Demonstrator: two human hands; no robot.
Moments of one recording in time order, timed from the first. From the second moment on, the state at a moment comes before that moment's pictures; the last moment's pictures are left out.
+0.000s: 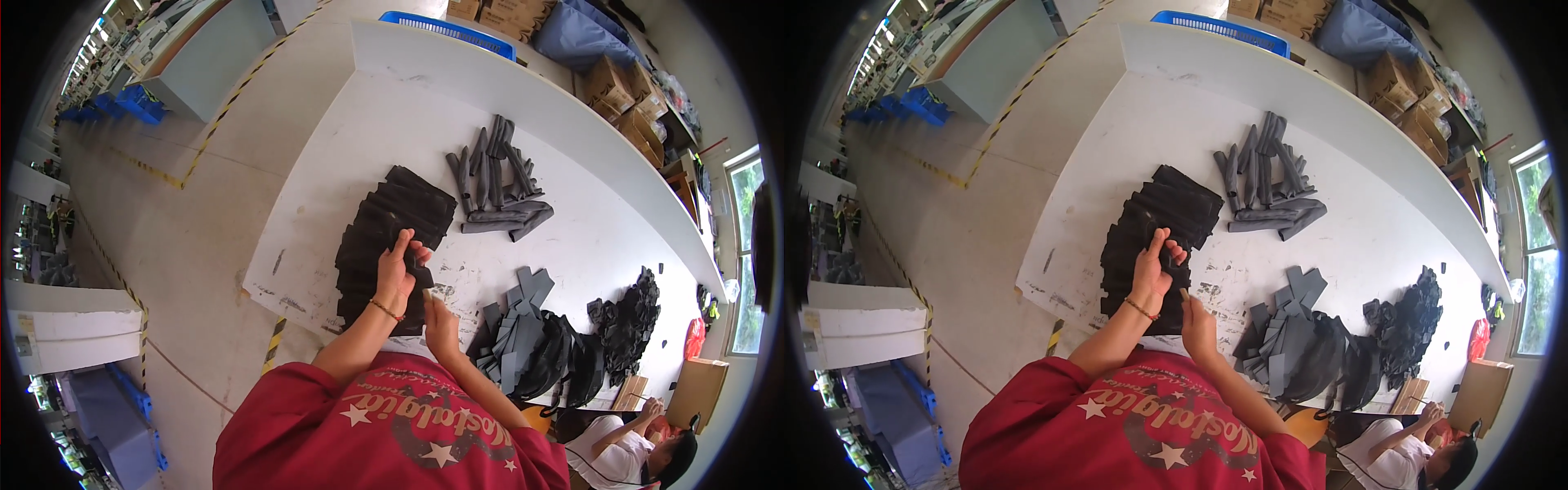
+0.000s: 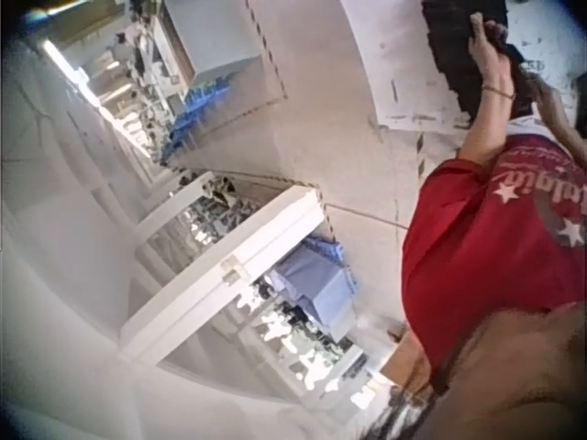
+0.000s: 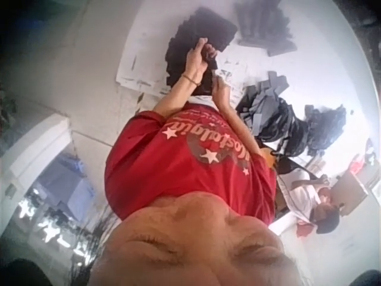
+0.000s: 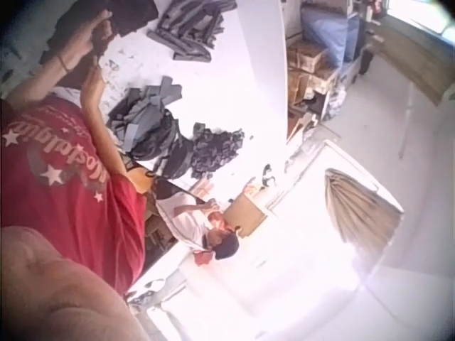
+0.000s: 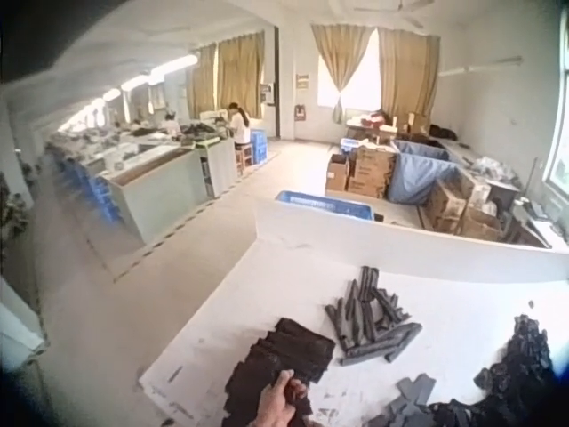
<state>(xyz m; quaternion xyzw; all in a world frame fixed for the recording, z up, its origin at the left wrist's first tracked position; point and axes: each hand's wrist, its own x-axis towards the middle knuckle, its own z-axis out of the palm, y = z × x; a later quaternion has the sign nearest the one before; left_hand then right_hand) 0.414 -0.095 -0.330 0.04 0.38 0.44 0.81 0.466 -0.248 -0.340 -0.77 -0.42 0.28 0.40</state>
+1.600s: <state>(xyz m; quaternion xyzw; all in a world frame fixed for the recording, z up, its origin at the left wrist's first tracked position) 0.412 -0.182 -0.296 0.44 0.24 0.04 0.86 0.547 -0.244 -0.275 -0.71 -0.34 0.26 0.56</state>
